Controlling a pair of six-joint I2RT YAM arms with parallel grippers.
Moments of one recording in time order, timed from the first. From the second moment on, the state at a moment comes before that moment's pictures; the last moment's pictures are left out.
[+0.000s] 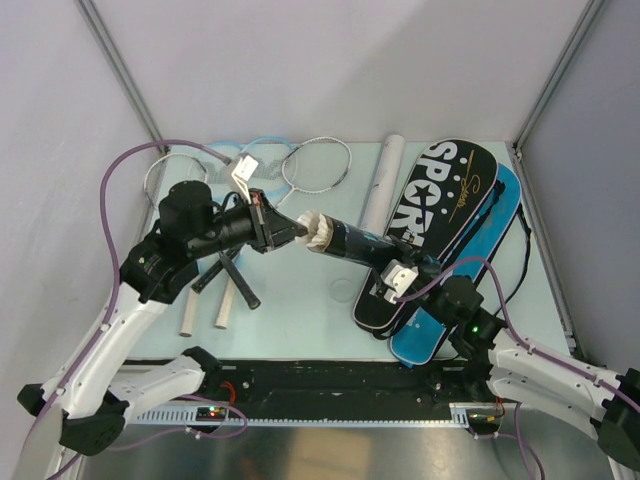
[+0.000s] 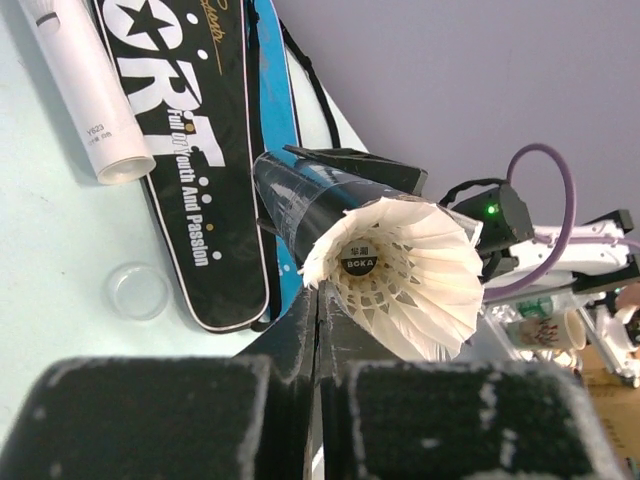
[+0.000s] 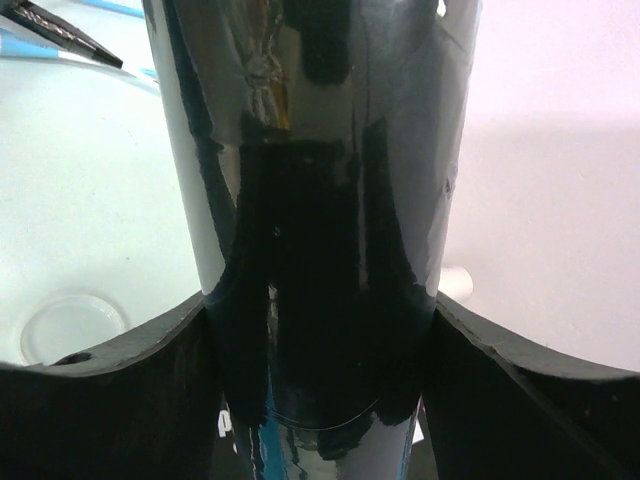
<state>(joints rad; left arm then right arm) -0.60 0.96 1.26 -0.55 0.42 -0.61 0.86 0.74 0.32 0.48 0.07 -0.67</state>
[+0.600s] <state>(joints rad) -0.61 0.99 1.33 -0.62 0.48 -0.46 0.84 0.77 0.34 0.46 0.03 -0.66</state>
